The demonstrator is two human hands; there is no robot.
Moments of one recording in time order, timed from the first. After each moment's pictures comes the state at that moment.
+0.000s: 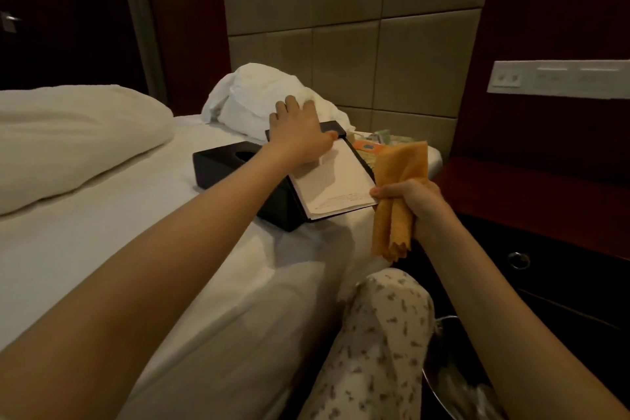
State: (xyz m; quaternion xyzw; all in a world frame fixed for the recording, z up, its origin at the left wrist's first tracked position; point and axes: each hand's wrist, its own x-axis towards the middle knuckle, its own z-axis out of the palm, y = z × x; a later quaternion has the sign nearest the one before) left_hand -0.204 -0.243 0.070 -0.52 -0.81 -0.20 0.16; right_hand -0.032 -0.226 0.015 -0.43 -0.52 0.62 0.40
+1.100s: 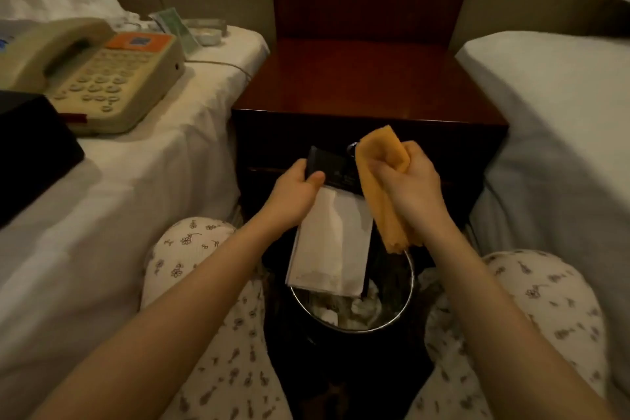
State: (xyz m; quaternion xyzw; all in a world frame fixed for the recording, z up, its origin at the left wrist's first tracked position) left_hand -0.016 -0.146 -0.121 -0.62 -0.57 -0.36 -0.40; right_hand 0.142 -0.168 -0.104 -0.64 -0.56 0.26 0.46
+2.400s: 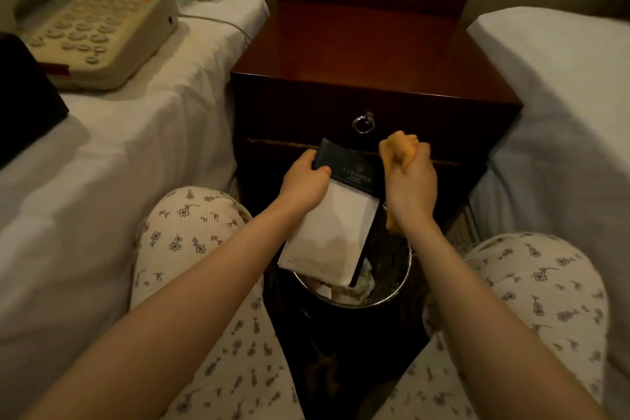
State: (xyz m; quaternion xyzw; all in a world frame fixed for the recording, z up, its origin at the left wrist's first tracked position) left_hand -0.003 -0.152 -0.142 -0.56 -0.60 -0.35 -0.46; right_hand 0.143 -0.148 -0.165 -0.74 -0.50 0.11 0.44
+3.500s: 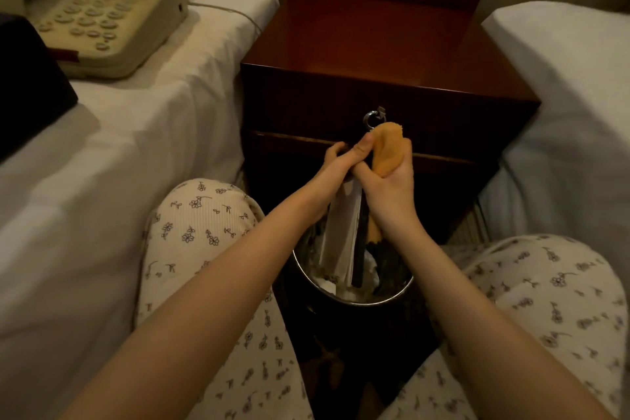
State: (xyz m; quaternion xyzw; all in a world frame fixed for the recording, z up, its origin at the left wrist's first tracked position) left_hand 0.012 -0.149 -0.145 -0.46 -0.49 -0.37 -0.64; right_hand 0.100 -0.170 -0.154 -0.54 -0.50 0.36 0.57
